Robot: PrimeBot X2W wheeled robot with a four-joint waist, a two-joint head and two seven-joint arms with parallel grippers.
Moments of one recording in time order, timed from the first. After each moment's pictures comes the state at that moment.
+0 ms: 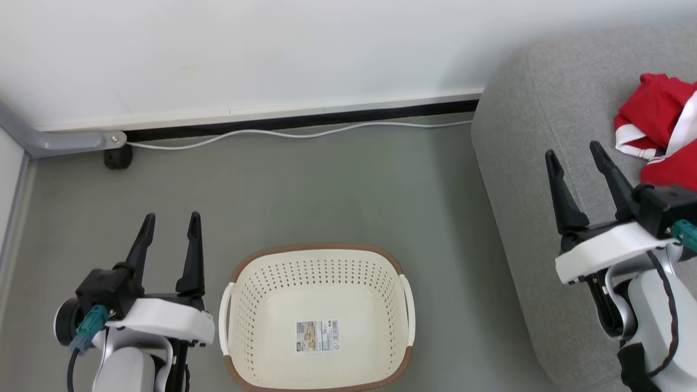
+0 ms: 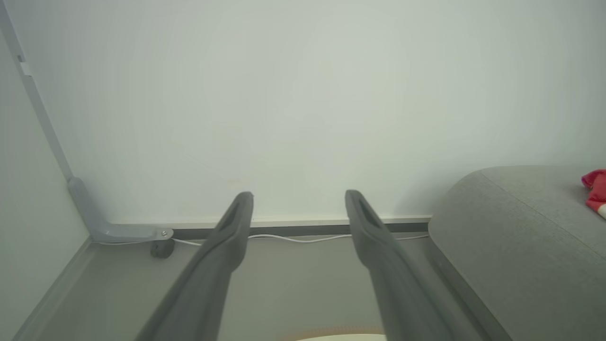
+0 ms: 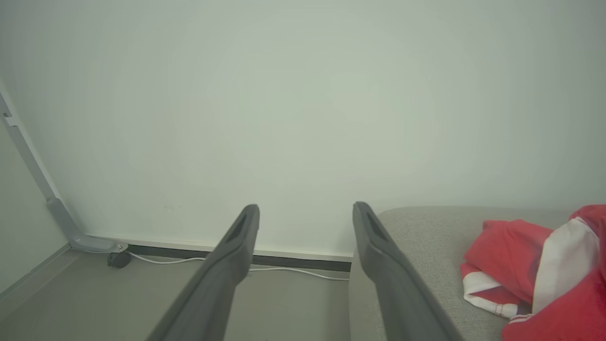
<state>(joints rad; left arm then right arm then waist) -0.21 0.05 0.02 0.31 -0.19 -0.09 -0.26 -0.45 -0.22 0.19 0.43 0.30 0.13 -0.25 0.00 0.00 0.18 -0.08</state>
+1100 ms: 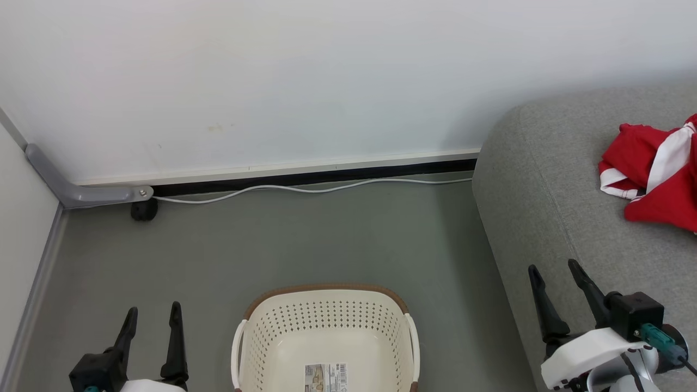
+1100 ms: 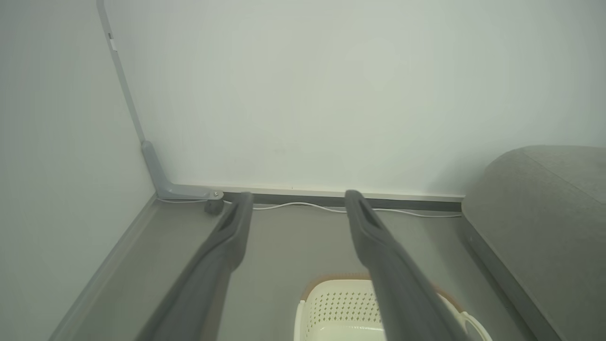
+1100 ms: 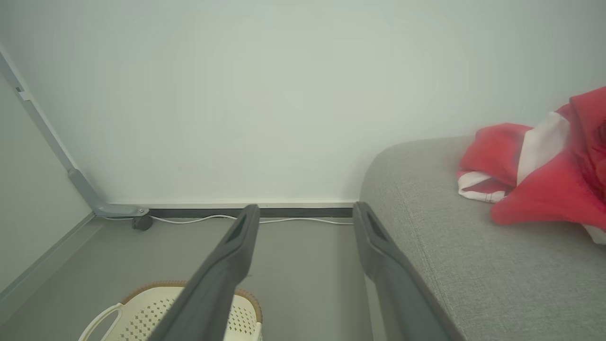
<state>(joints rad) 0.04 0.04 0.11 0.30 -0.16 -0.05 -0.26 -0.14 -0.14 0.14 0.41 0.25 0.13 -0.25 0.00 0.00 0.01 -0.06</state>
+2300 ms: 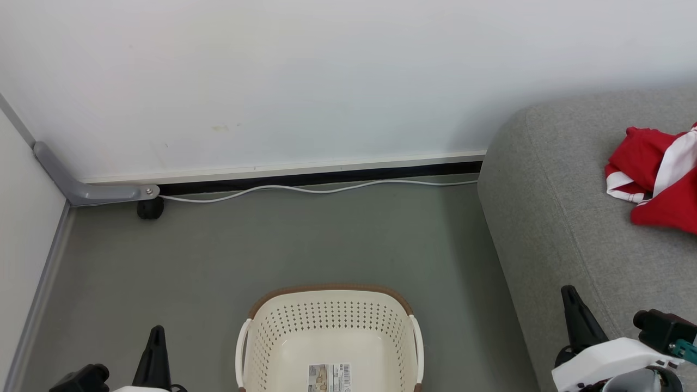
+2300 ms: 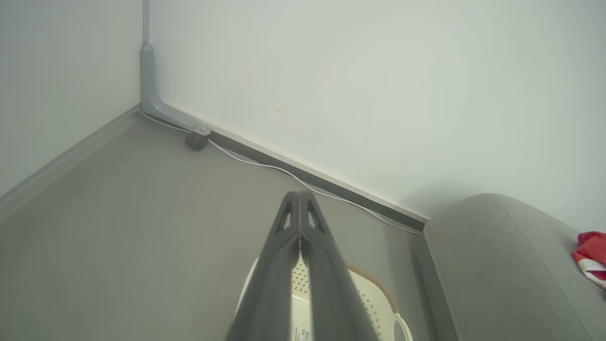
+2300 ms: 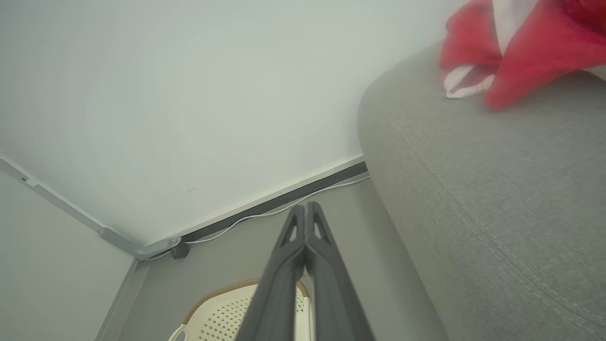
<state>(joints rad) 0.05 0.02 0.10 0.35 -0.50 -0.06 -0.17 -0.09 -0.10 0.08 0.42 0.57 0.13 -0.16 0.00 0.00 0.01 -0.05</state>
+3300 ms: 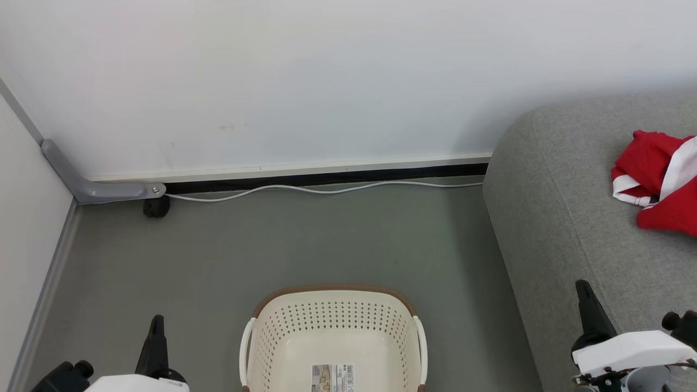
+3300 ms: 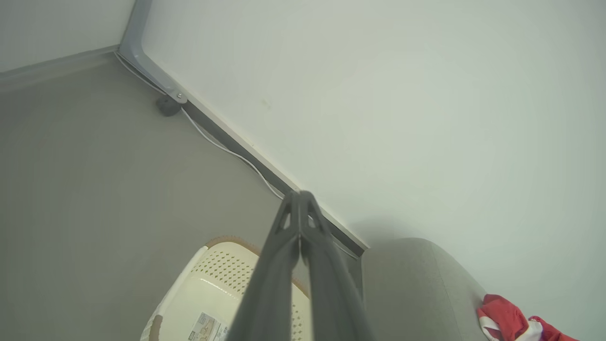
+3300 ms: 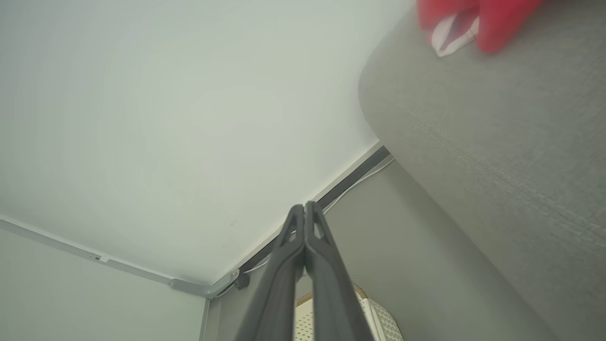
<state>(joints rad) 0.03 0.02 0.10 0.32 -0.84 -0.08 -0.08 -0.09 -0.08 0.01 0.37 0.89 0.13 -0.08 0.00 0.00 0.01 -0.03</state>
